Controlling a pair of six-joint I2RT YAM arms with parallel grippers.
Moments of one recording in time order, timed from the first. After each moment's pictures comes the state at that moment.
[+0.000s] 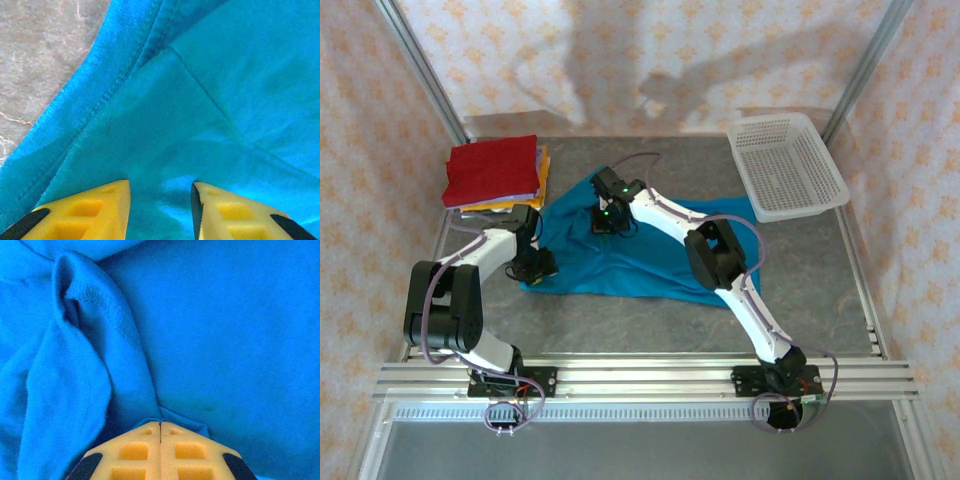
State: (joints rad) left arm -0.01 1.53 0.83 -0.74 0.13 -0.53; right arm 0.75 2.51 2.18 -0.78 -0.24 0.57
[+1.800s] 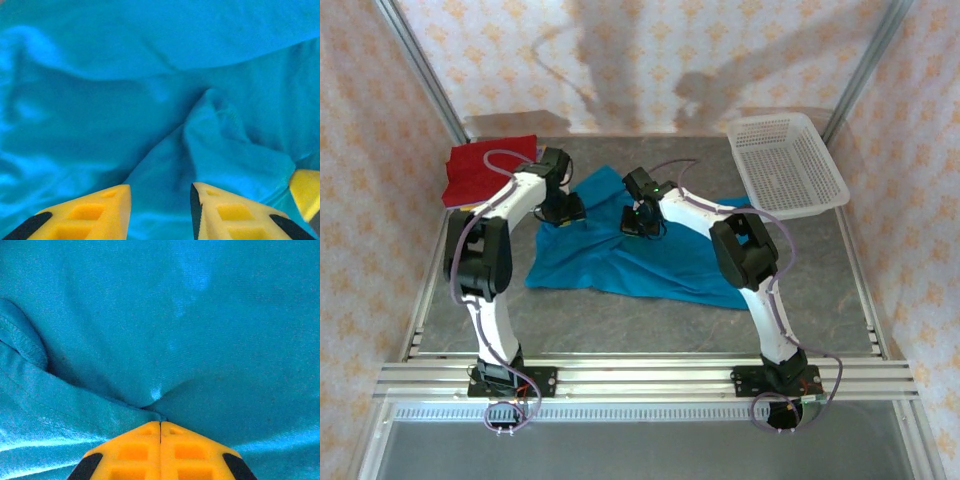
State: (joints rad) left arm -0.14 1.96 1.51 -0.86 0.16 -0.46; right arm 0.65 2.26 1.77 -0.67 -0.21 0.71
